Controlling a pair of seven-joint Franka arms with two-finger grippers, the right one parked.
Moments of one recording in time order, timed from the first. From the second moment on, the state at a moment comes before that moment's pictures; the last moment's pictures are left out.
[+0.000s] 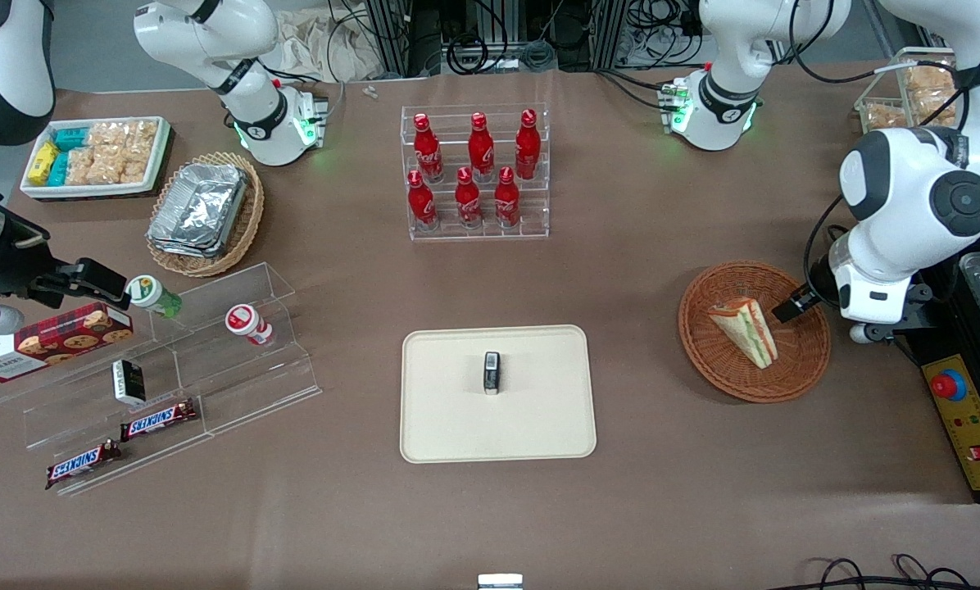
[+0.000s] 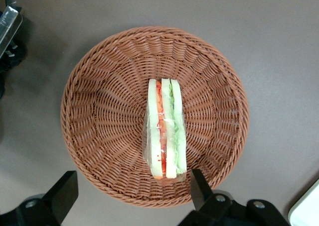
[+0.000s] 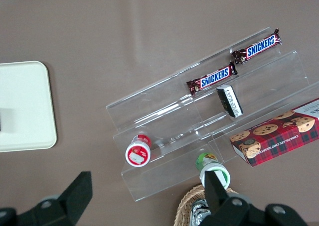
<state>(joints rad) -0.21 0.06 0.19 -2.14 -0.01 2.17 -0.63</state>
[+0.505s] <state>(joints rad) -0.22 0.07 0.18 -2.23 -0.01 2.29 -0.64</state>
